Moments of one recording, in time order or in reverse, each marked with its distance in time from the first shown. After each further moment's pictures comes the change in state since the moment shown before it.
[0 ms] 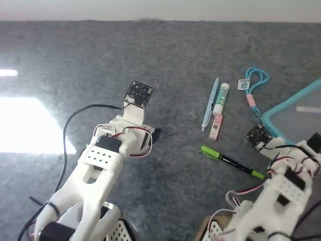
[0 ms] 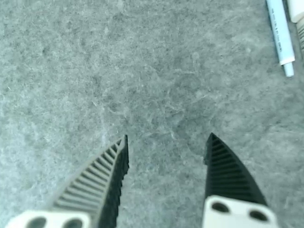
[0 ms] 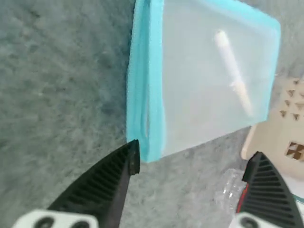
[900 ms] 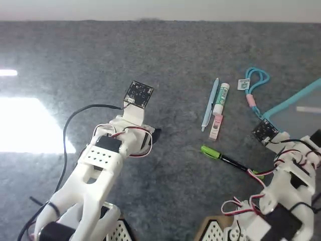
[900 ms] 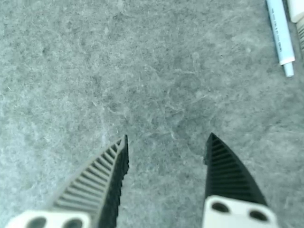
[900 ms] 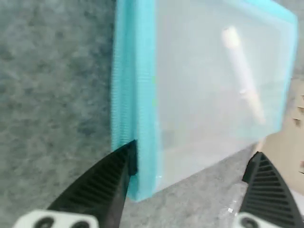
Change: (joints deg) left arm 0.0 0.0 0.0 0.0 0.0; right arm 0.5 25.3 -7.4 -17.1 1.6
